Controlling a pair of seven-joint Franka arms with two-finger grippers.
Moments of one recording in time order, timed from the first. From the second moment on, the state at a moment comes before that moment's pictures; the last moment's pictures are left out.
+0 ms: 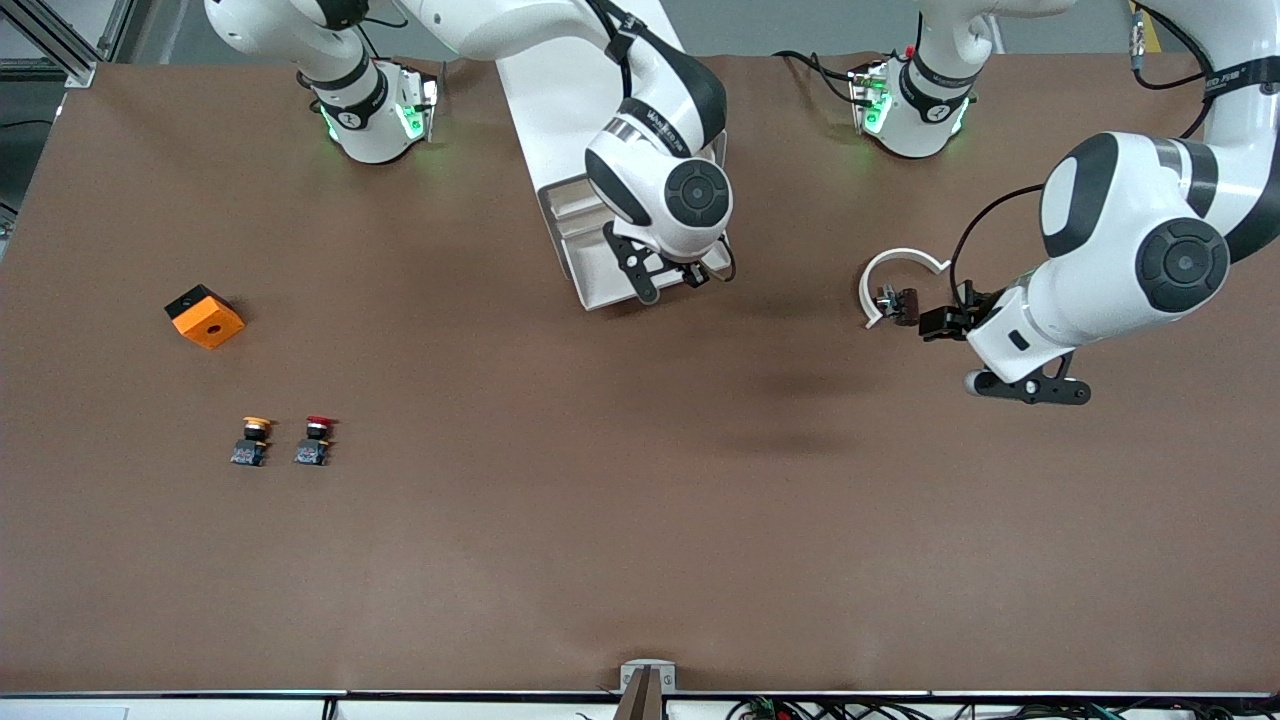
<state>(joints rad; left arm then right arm) -0.13 0.21 -0.07 -1.78 -0.04 1.79 -0.06 0.92 0.72 -0.05 -1.23 0.28 1.71 1.81</state>
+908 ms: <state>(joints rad) -0.49 0.46 -0.09 -1.78 -0.04 2.09 -0.68 0.54 0.65 -0.07 -1.14 0.10 1.57 0.86</state>
